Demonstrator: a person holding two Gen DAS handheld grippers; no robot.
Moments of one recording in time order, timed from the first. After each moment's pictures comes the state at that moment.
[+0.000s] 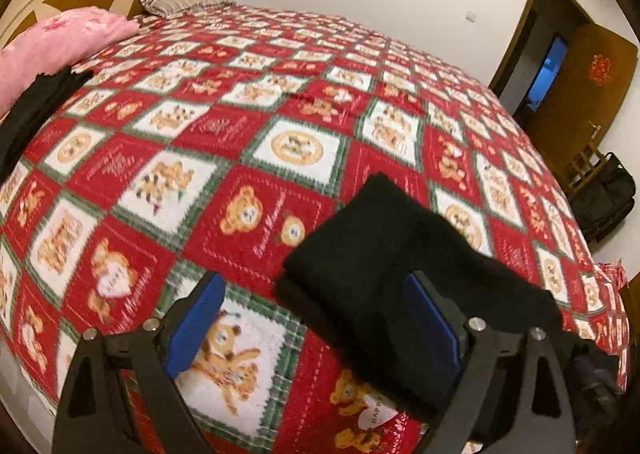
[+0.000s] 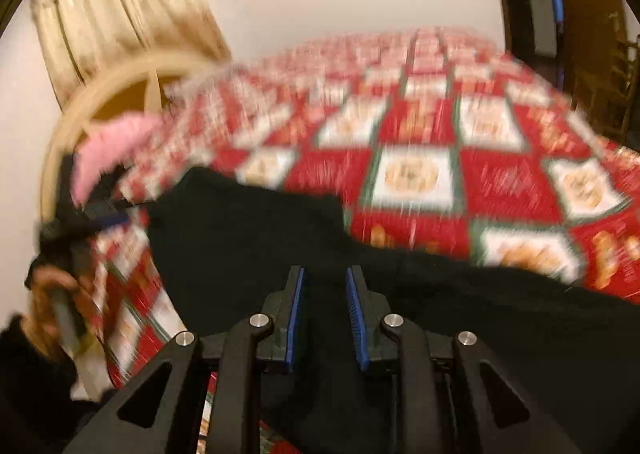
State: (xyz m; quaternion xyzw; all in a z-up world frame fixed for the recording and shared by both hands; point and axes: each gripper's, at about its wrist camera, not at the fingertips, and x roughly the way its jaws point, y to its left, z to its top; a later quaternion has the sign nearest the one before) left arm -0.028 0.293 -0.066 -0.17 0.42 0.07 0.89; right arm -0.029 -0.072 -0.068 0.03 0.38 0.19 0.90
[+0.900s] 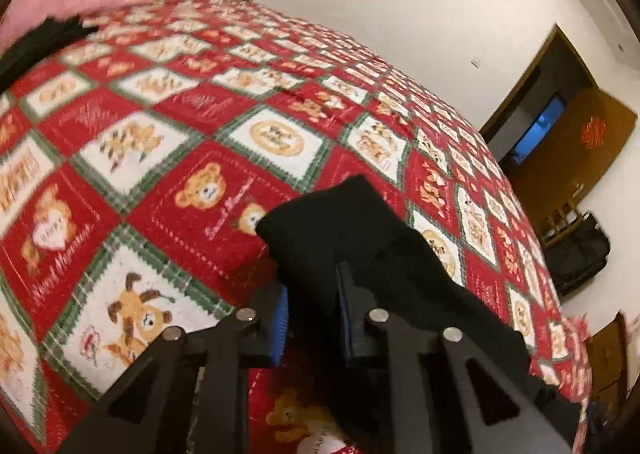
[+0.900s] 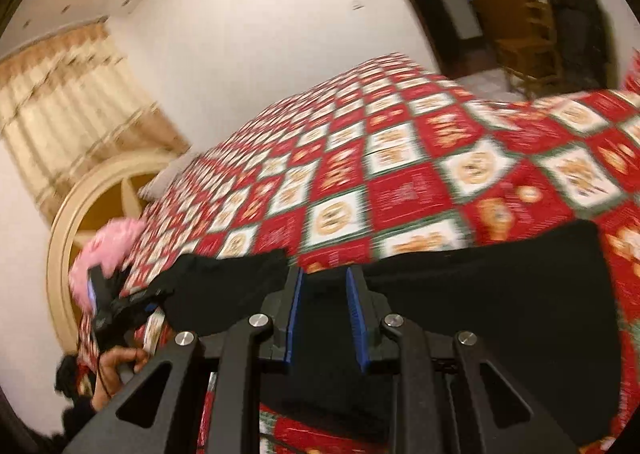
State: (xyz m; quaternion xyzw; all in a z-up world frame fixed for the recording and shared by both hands) left arm -0.026 0.286 -0.077 -0.26 0.36 0.06 0.89; right arm -0.075 -0.167 -0.038 0.19 0.33 0.09 0.92
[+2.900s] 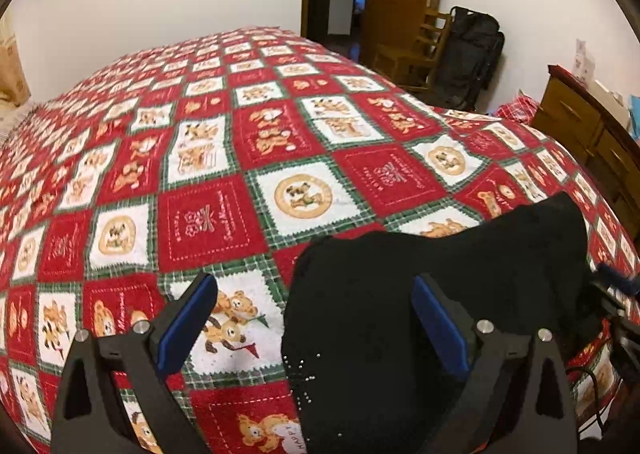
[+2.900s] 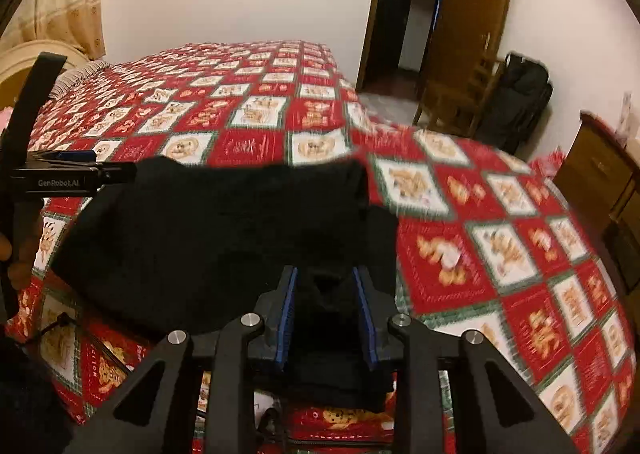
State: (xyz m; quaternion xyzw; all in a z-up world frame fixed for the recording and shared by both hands) left arm -0.022 0.020 -0.031 0.04 0.42 -0.20 0.89; right arm -0.124 -0.197 -0.048 -0.07 0.39 -0.08 0.91
